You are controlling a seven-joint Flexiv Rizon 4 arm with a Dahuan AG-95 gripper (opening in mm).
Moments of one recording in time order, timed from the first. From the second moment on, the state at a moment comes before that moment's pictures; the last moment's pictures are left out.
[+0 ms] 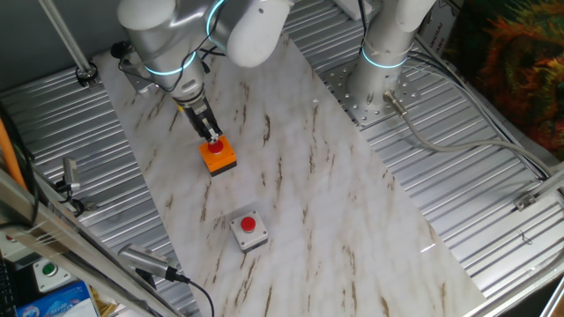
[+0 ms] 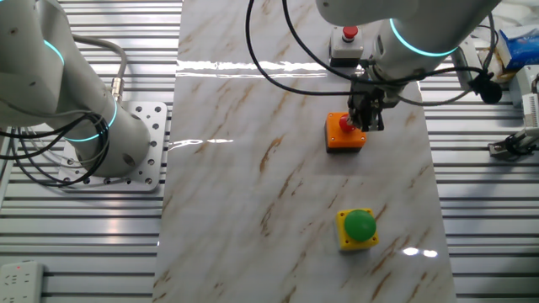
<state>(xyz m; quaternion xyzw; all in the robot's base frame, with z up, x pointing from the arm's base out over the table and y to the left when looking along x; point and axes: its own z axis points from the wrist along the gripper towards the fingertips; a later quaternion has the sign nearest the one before) 0.529 0.015 0.103 0.07 -1.00 -0.04 0.05</state>
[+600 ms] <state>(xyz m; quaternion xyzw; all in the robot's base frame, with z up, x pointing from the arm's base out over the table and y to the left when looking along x) 0.526 0.026 0.097 0.07 -1.00 -0.03 0.05</state>
